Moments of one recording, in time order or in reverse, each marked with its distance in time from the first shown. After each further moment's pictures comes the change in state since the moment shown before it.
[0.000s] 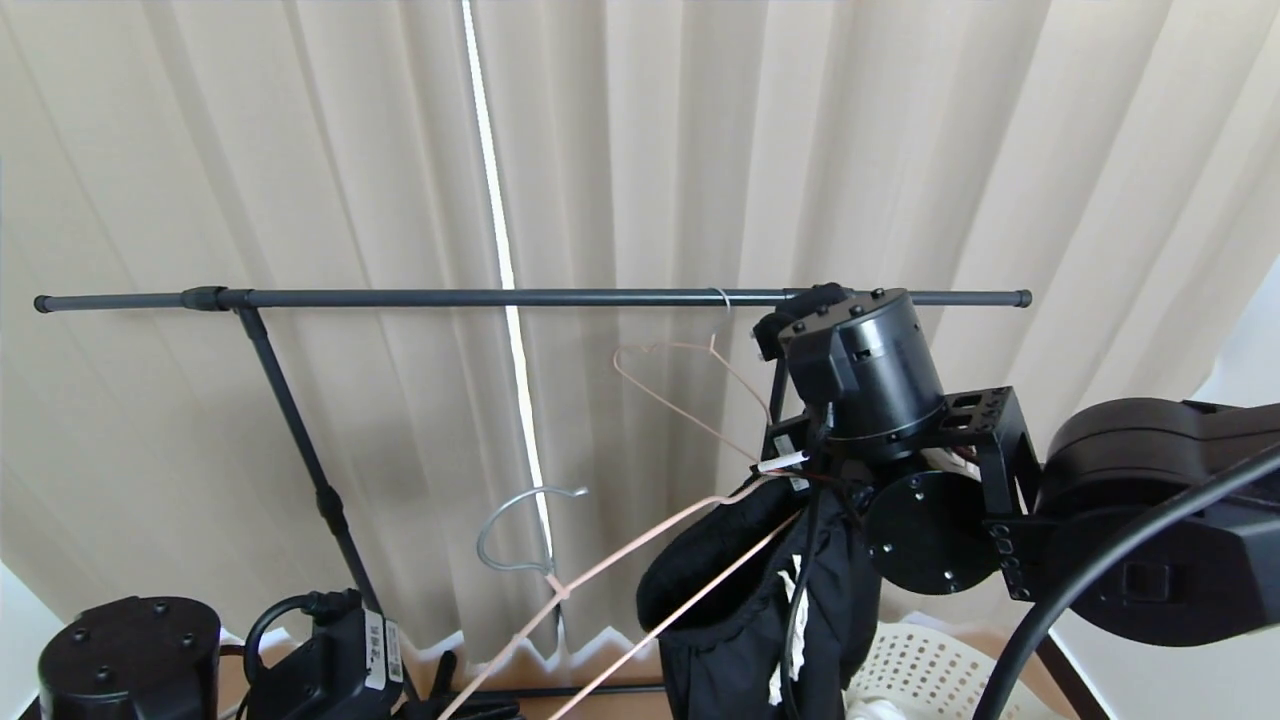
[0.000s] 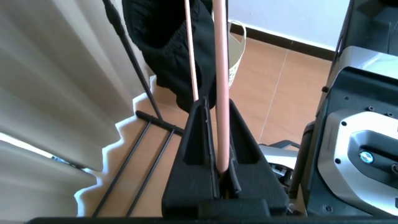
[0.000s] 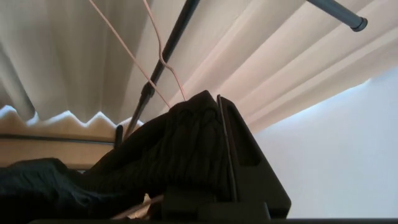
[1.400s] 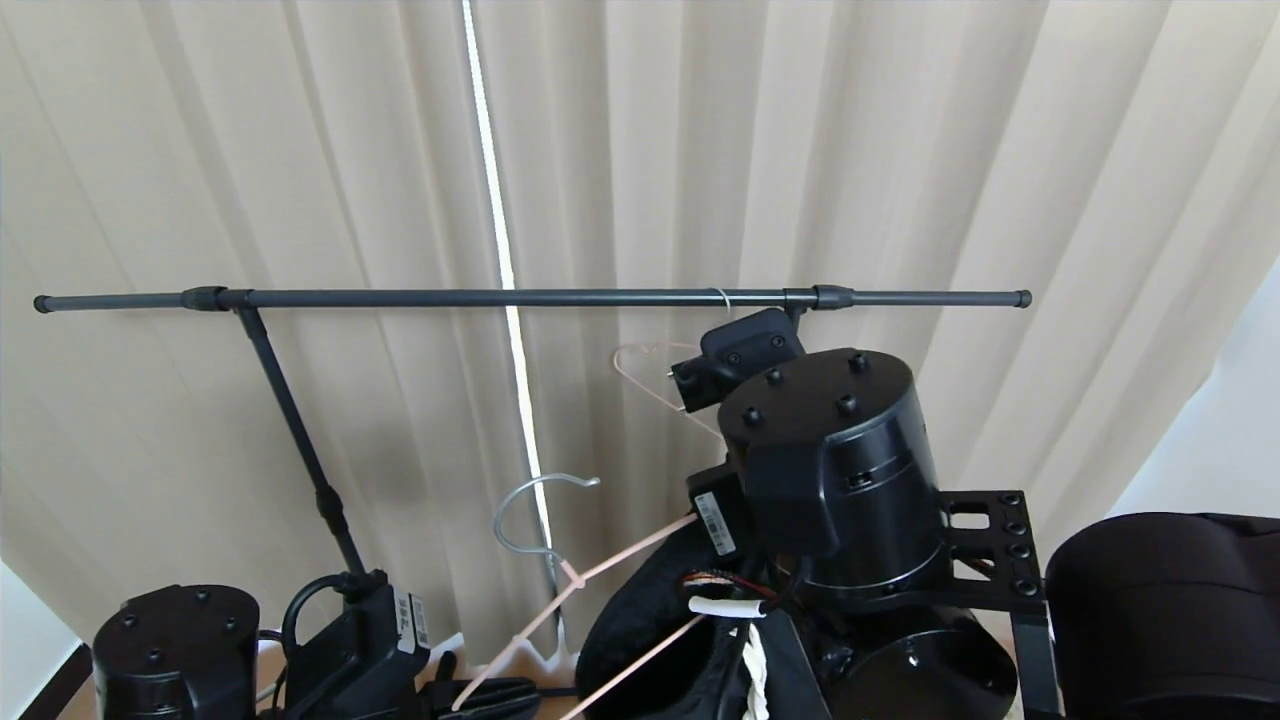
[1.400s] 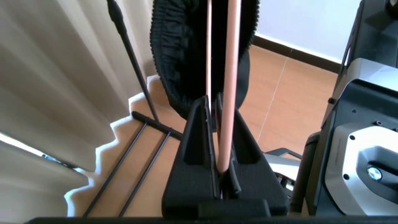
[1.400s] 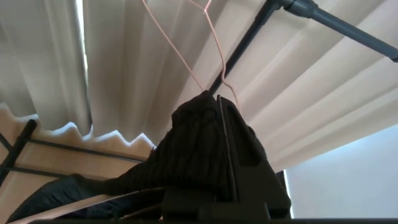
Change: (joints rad) left arm 0.008 0.117 0.000 -0.136 0.002 -0.061; right arm 0.230 -0.014 0.058 -0.174 -0.046 0.002
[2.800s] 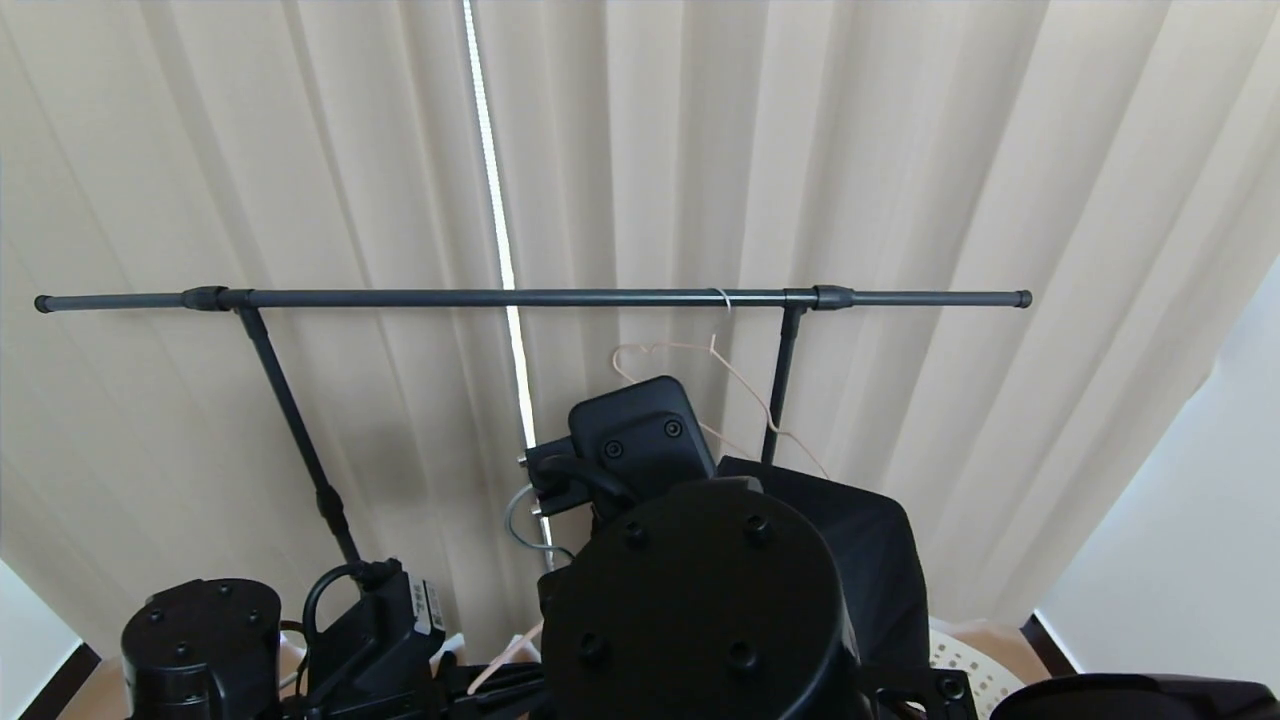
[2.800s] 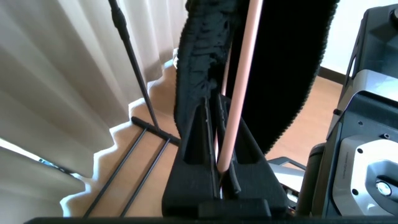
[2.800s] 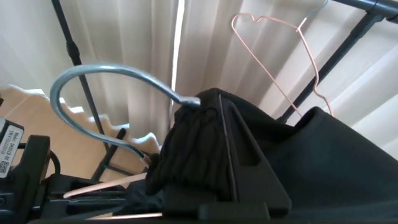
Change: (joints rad) left arm -0.001 0.085 0.000 -0.114 0.002 -0.032; right arm 0.201 0.072 -0.042 -0.110 0.049 0.122
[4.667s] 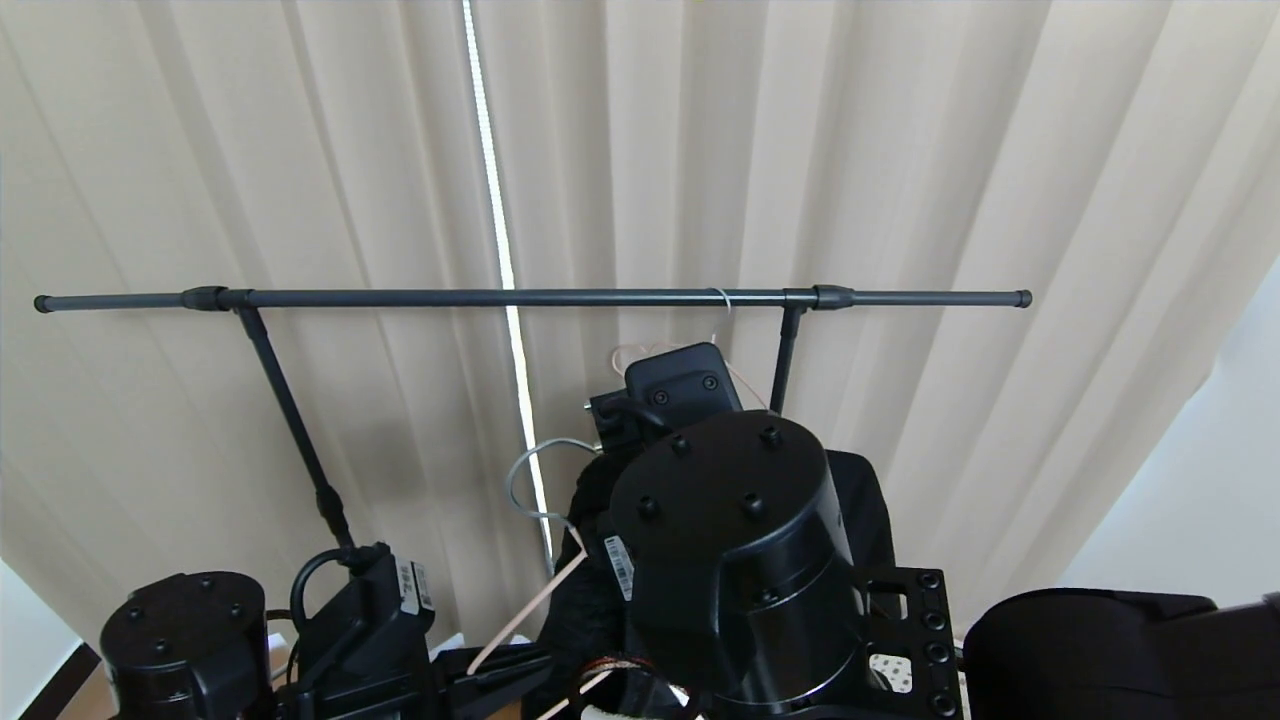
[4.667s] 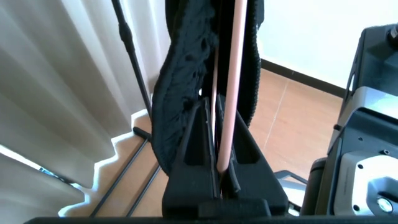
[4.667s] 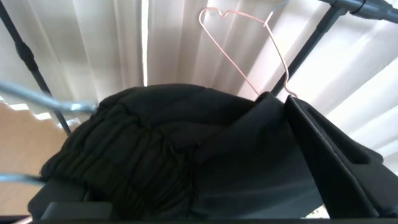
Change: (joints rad) left arm 0.011 0.001 0.000 -0.077 0.001 -0.044; right arm -0.104 0.005 0.009 0.010 -0.014 -0.022
